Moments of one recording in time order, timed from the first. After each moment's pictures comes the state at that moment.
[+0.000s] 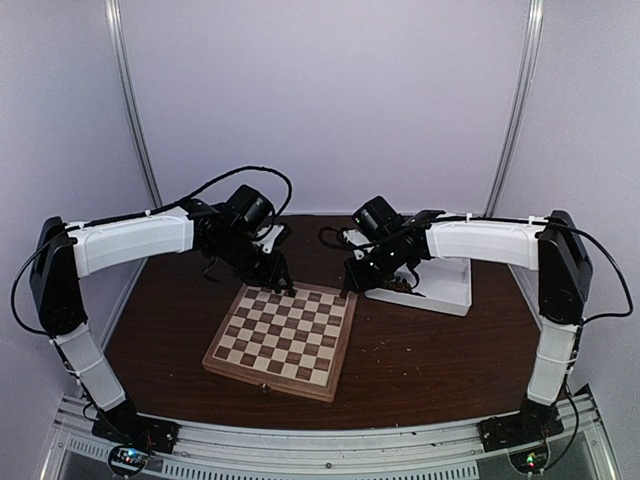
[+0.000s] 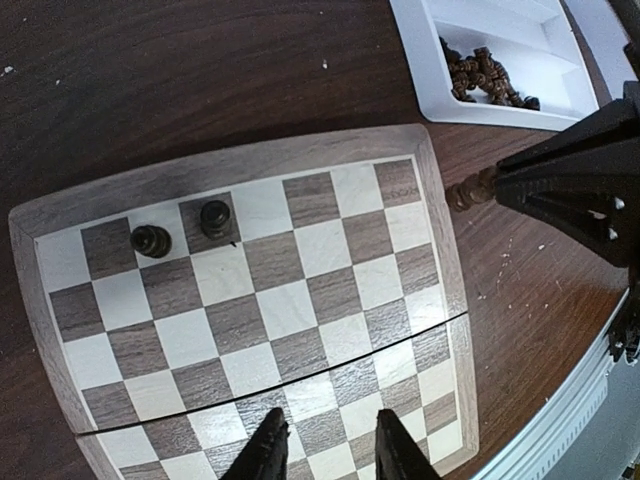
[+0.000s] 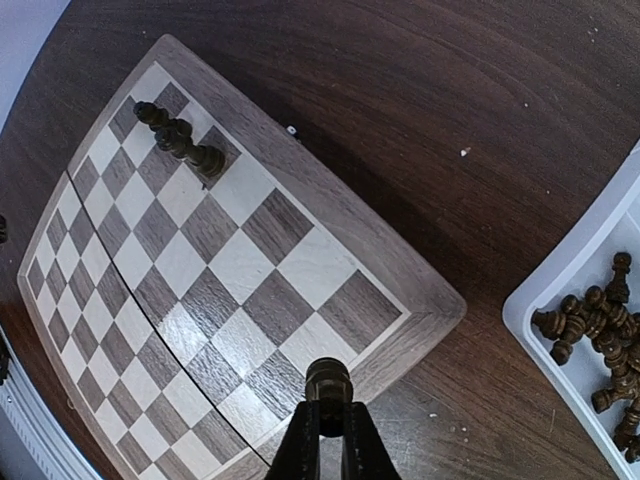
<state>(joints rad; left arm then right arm) -0.73 1.72 1.41 -0.70 0.20 -0.37 0.76 1.90 1.49 -0.58 -0.13 0.32</state>
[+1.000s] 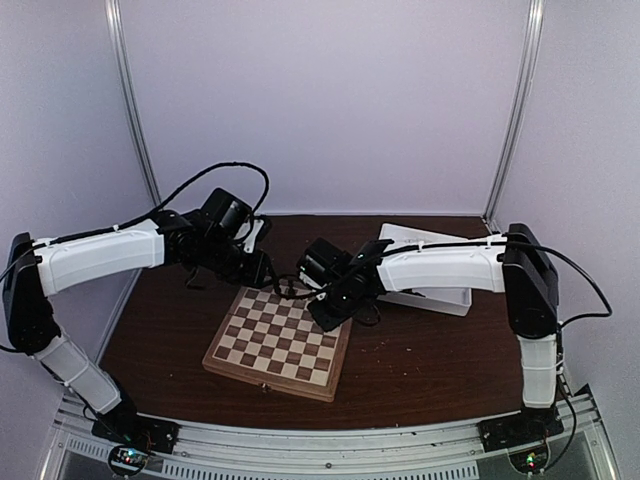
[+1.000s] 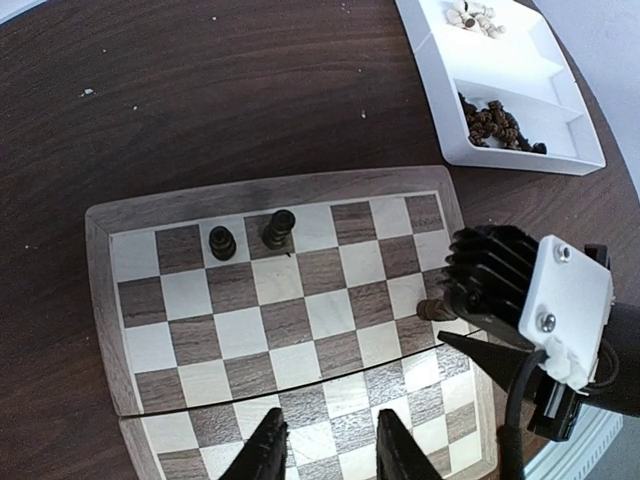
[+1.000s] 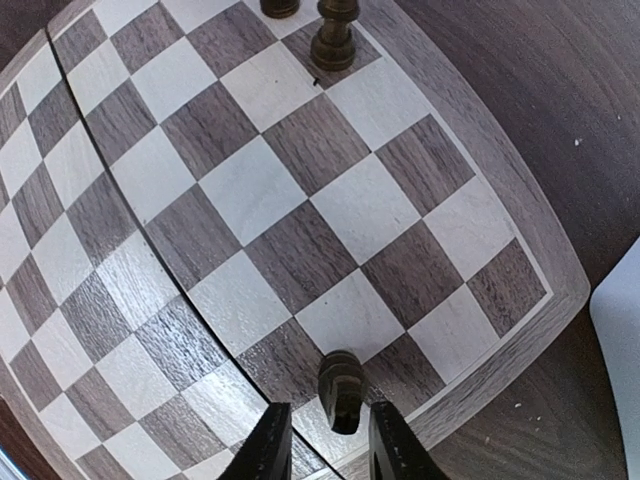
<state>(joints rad) -0.73 1.54 1.22 -0.57 0.07 -0.40 1.01 2.06 1.62 -0.68 0.16 0.29</state>
